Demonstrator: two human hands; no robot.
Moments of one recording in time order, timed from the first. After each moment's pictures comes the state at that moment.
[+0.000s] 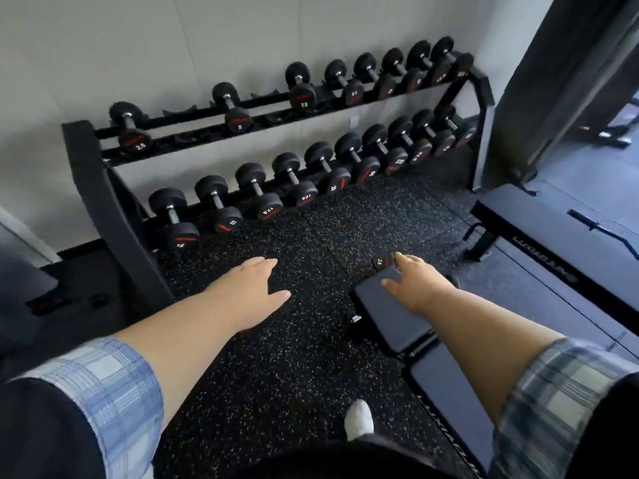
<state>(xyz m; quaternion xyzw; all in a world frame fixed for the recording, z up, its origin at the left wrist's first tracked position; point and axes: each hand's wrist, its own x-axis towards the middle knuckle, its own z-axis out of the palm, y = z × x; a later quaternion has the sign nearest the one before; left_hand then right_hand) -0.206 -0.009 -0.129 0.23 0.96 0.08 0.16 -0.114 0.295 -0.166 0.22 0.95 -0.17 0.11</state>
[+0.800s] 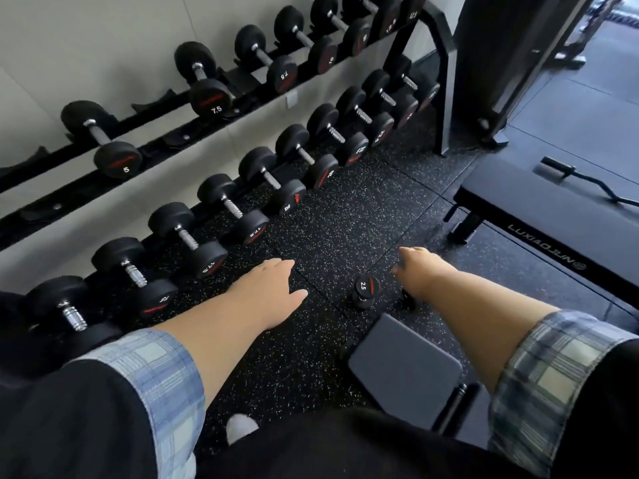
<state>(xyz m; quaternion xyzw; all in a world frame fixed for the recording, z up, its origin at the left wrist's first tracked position) -0.568 0.274 -0.201 0.35 0.90 0.03 0.24 -0.424 0.532 -0.230 0.35 0.90 -0.15 0.20</state>
